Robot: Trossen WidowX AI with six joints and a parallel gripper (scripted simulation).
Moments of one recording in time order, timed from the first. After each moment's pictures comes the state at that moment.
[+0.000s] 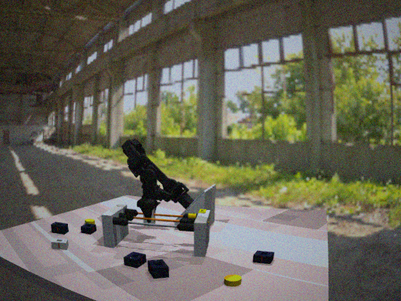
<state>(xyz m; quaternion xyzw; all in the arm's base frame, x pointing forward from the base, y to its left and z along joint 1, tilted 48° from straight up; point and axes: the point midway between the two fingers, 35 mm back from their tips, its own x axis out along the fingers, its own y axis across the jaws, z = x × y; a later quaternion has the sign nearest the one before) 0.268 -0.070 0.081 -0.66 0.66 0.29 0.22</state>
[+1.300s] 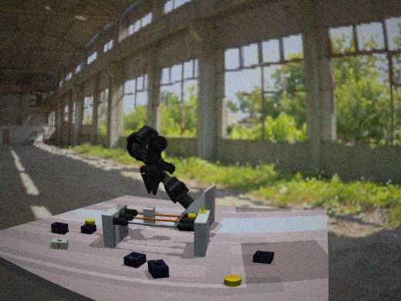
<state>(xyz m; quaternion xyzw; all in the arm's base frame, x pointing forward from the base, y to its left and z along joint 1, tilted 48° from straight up) 0.247 0.010 0.152 -0.73 0.58 0.27 0.25</state>
